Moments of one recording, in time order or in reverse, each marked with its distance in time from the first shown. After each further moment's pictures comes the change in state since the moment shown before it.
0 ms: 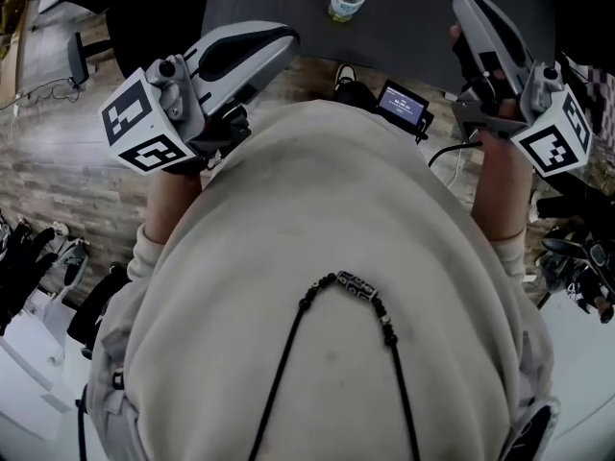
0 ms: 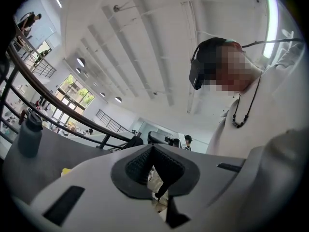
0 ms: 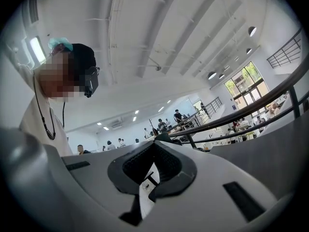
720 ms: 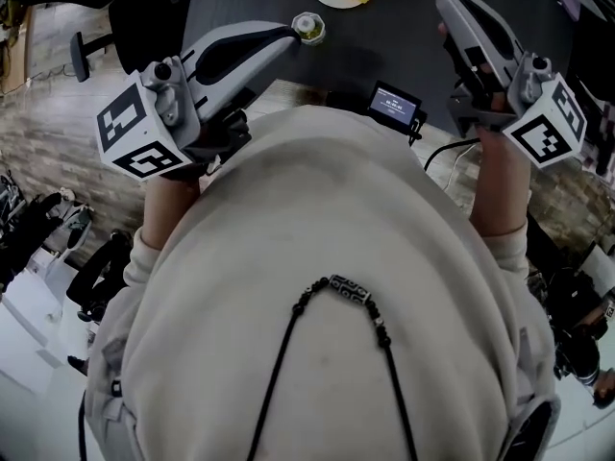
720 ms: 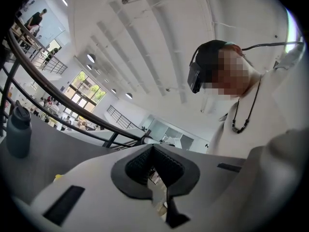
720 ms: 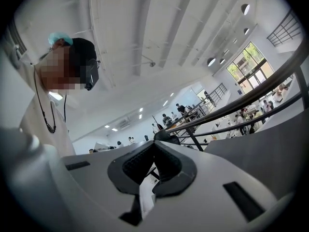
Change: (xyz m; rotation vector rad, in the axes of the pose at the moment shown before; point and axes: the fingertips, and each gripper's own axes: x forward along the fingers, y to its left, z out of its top) left arm 0.043 -0.002 -0.017 -0.071 0.047 0.096; right arm -0.020 -0.051 -0.036 0.134 0.060 0.078
